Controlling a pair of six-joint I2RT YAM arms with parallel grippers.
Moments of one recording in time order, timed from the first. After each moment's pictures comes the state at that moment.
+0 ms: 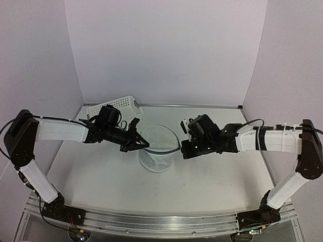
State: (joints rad) left arm -0.65 1.63 0.96 0.04 0.76 -0.88; right arm 0.90 1.56 1.02 -0.32 0.14 0.48
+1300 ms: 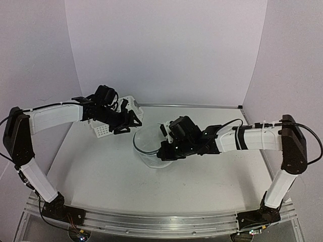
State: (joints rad) left arm -0.57 1.67 1.29 -0.43 0.43 -0.66; right arm 0.99 1.74 1.15 -0.19 -0.08 0.66
